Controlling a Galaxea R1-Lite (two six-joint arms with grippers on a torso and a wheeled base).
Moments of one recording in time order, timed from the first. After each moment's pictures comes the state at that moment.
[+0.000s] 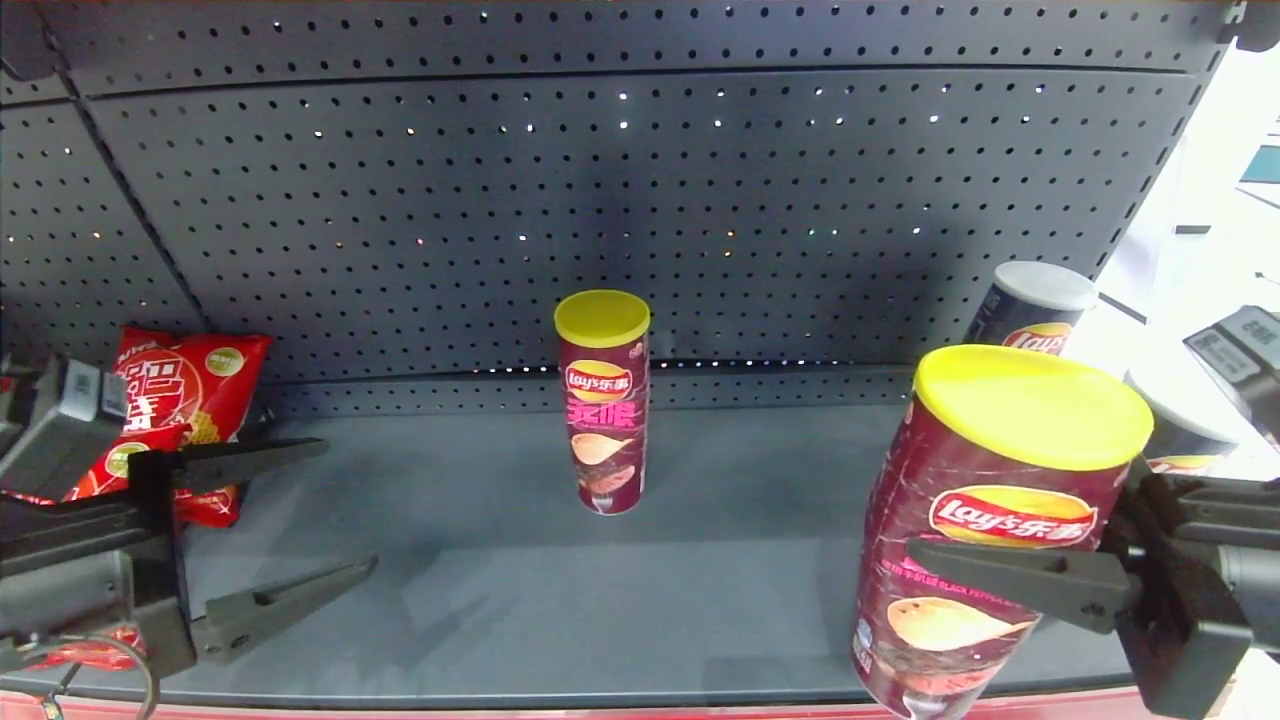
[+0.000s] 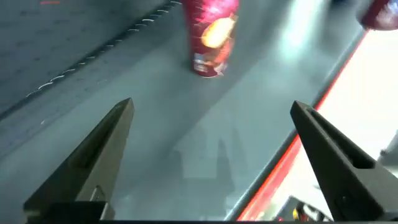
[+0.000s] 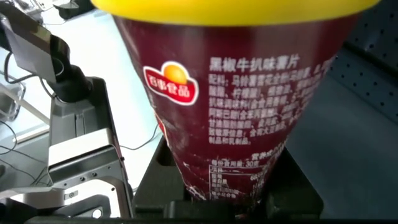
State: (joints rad) left arm 0.02 1.21 -0.44 -0.40 -0.83 0.39; right arm 0.55 1.21 -0.57 -0.42 0.60 -0.14
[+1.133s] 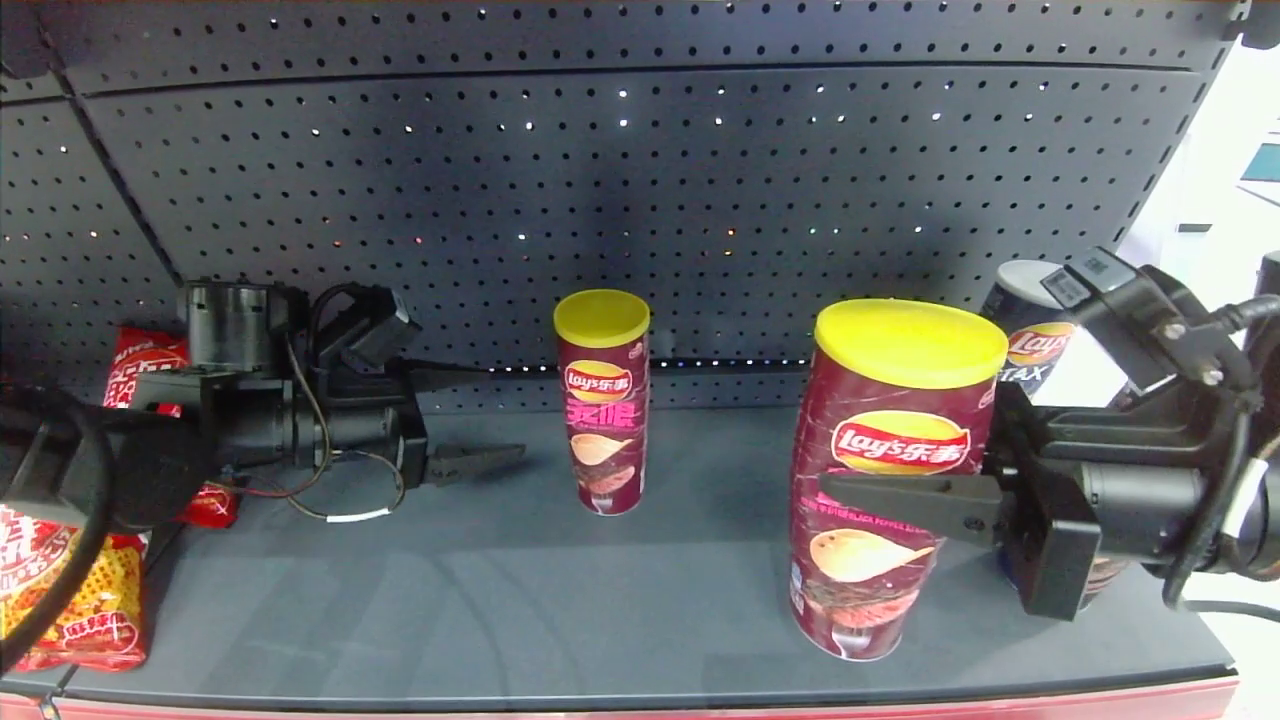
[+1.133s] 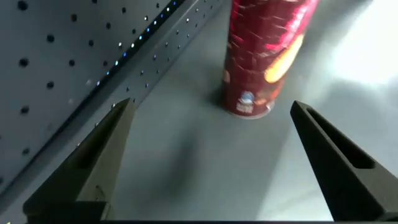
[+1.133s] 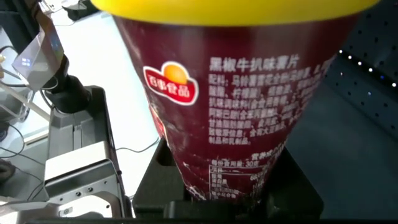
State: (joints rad) left arm -0.14 1.80 -0.85 -0.52 -0.83 0.45; right arm 0.57 1.38 -0.72 -0.43 0.61 -0.12
